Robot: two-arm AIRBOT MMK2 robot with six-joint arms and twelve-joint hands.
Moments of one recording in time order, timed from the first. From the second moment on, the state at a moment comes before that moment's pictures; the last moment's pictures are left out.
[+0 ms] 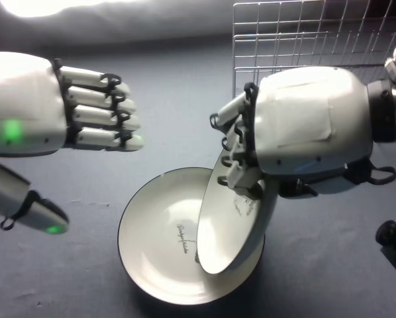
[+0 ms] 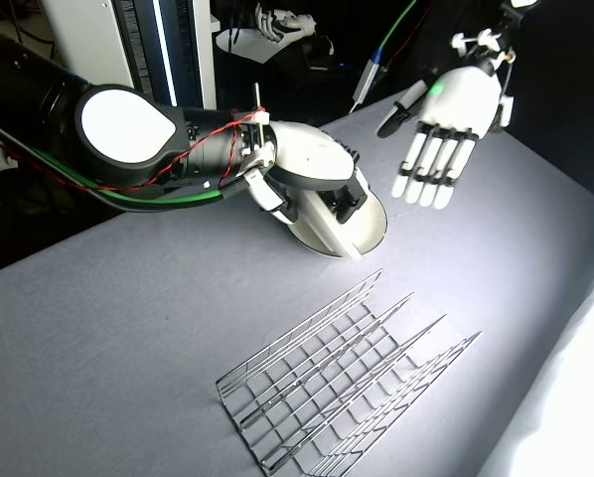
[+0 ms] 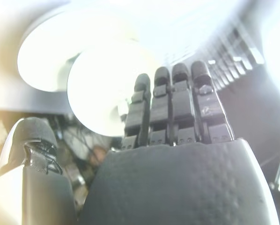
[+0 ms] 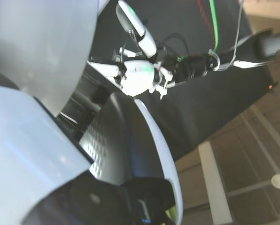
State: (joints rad) left arm 0.33 -0.76 1.14 1.62 -0.69 0.01; right arm -0.29 -1.03 1.02 -1.21 0.55 -0.21
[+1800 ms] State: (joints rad) left arm 0.34 -0.70 1.12 1.67 -0.67 0.01; right arm -0.07 -1.01 1.05 -0.33 0.23 -0.17
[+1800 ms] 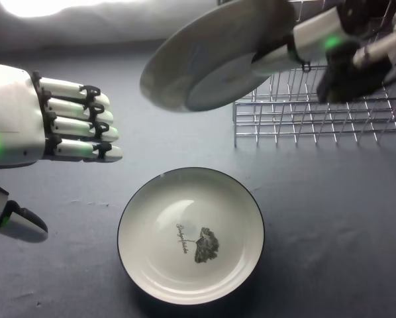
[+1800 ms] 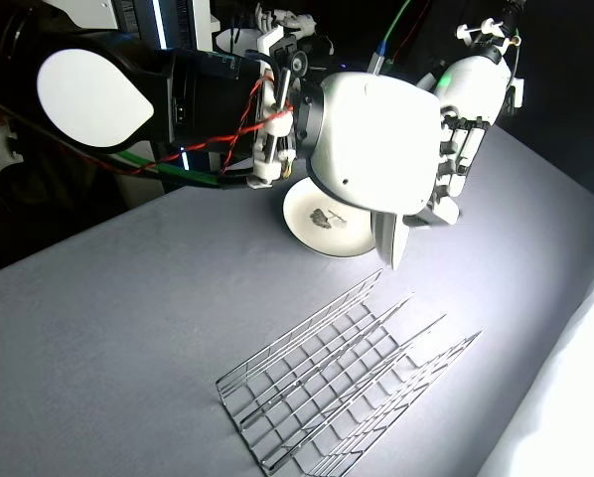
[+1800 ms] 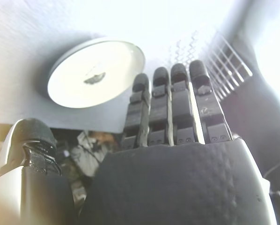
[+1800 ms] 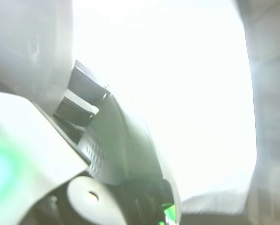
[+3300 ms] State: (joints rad) left arm 0.33 -0.71 1.12 1.67 -0.67 -0.02; right arm -0.03 -0.95 1.18 -0.19 0.11 -0.17
